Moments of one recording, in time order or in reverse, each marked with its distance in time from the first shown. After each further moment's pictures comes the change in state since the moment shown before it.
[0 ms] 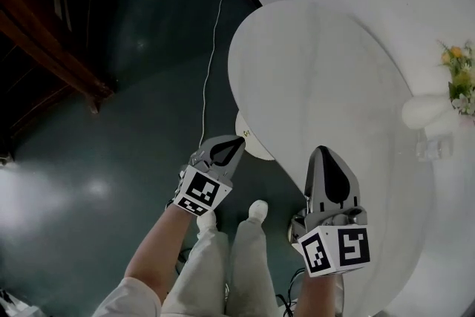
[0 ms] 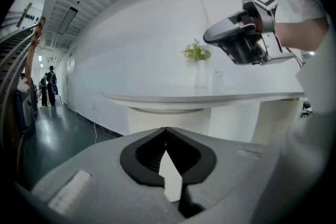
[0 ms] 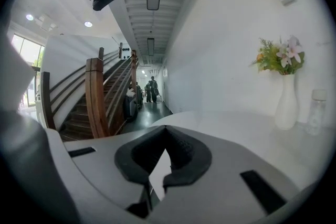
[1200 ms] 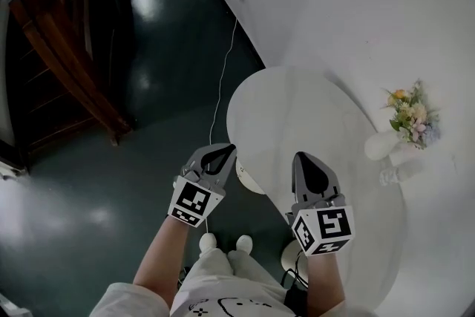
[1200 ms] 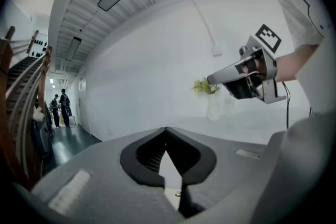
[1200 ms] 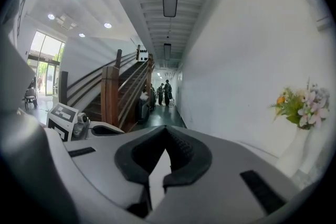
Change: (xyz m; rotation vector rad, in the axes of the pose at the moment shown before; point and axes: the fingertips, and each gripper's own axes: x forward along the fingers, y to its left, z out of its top) left arm -0.083 0.022 0.230 0.077 -0.120 0.147; right arm -0.032 0.000 0.142 -0.130 -0.020 0.133
